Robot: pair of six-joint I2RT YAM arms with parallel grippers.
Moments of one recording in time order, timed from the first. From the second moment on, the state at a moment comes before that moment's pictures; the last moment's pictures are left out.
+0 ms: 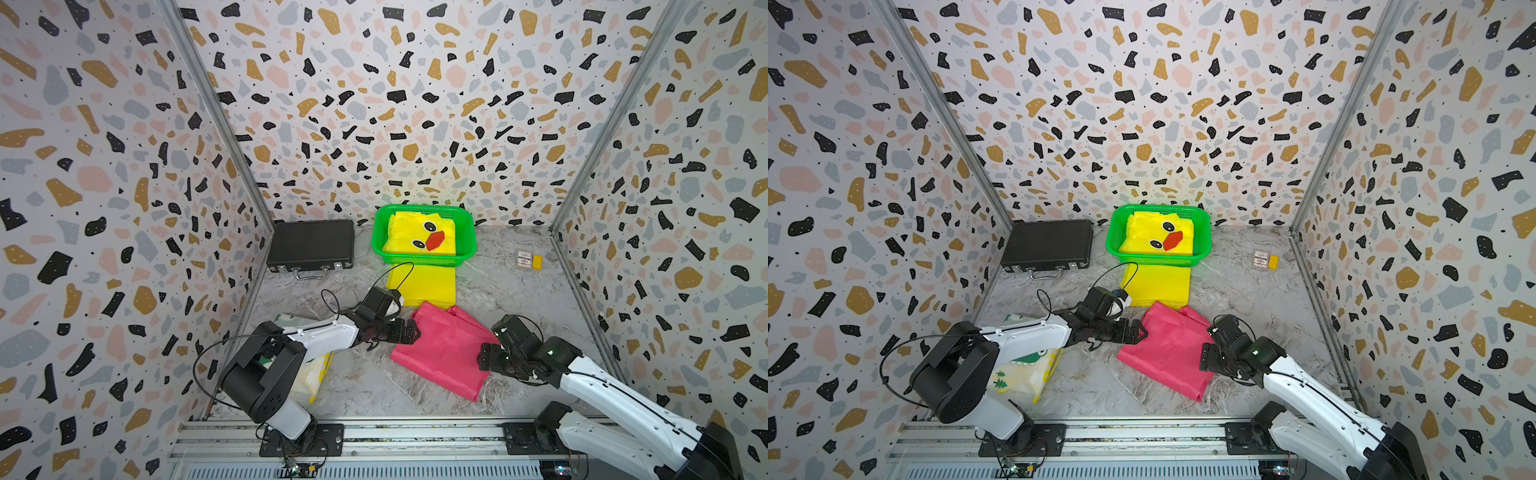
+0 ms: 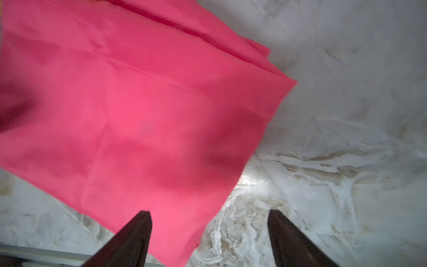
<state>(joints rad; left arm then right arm) -0.62 1.59 0.79 -0.15 0.38 -0.46 0.66 0.91 0.60 -0.89 0.04 0.82</state>
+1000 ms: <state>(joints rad) -0.62 1.71 0.74 0.09 0.50 -0.48 0.63 1.17 0.45 -0.38 -0.14 0.92</state>
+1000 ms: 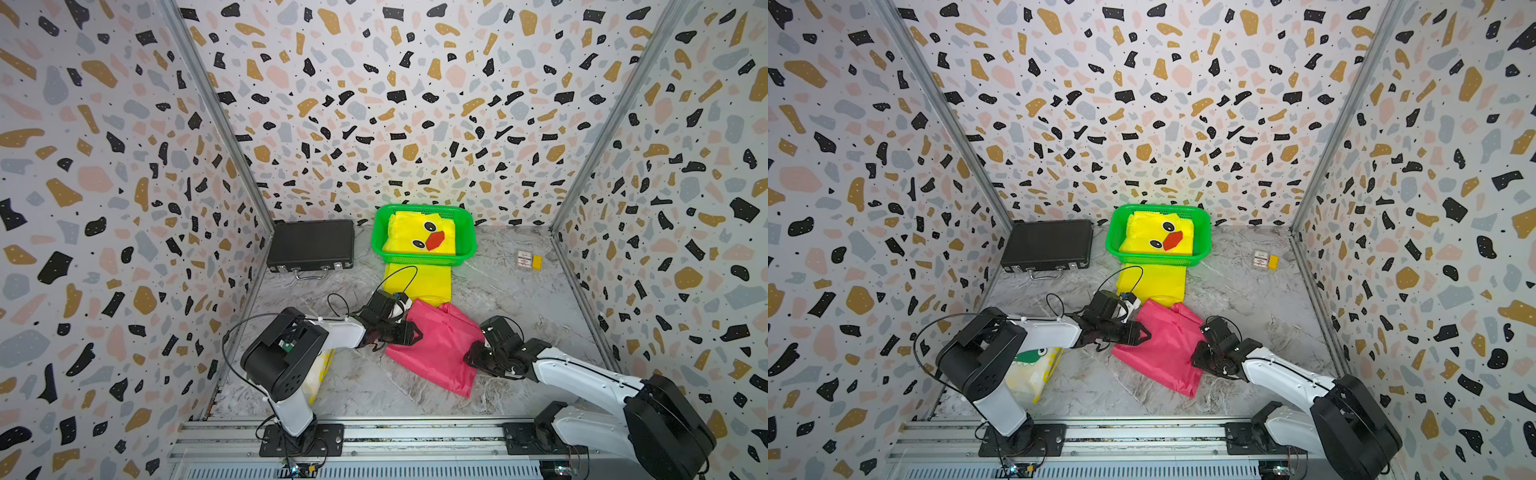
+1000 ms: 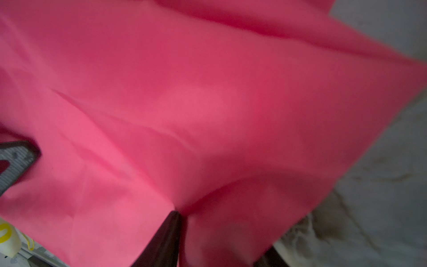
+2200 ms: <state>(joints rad) -0.68 1.34 1.02 -0.52 0.26 -0.55 0.55 1.21 0.98 -0.84 -0.23 0.53</state>
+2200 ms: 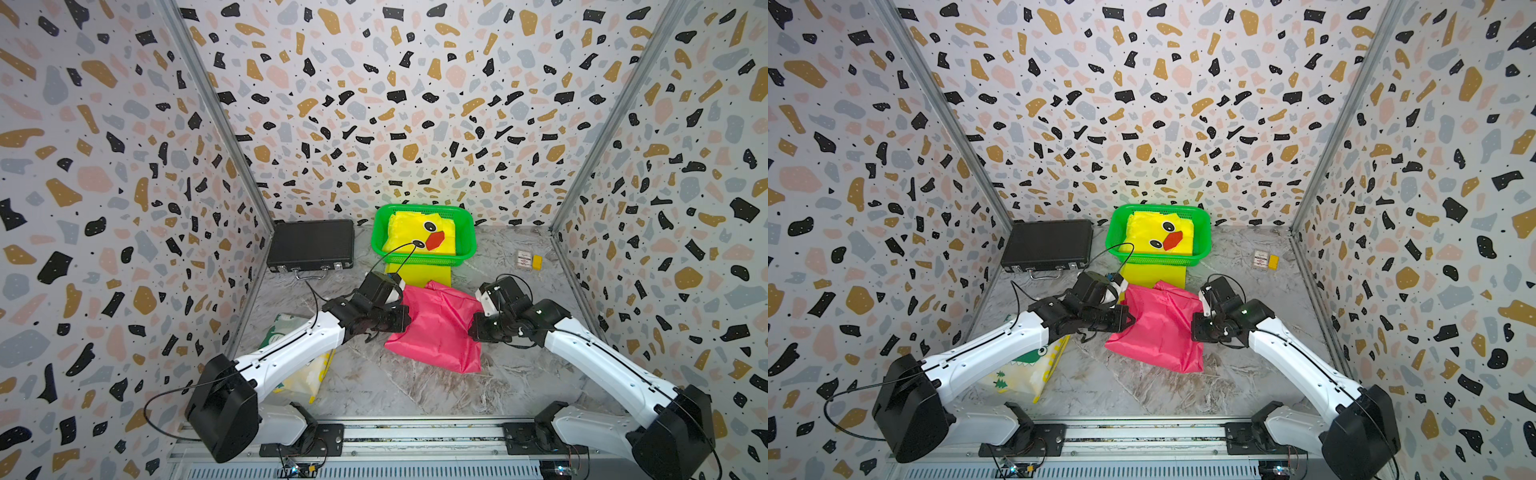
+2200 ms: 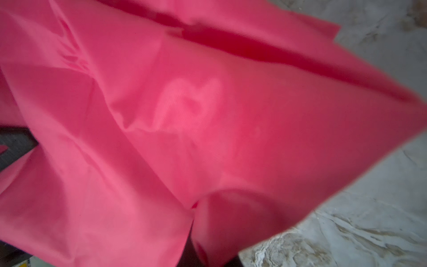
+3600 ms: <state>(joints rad) -0.35 2.42 2.28 -0.52 0.41 -0.51 0.09 2.53 2.48 -0.91 -0.76 0.24</state>
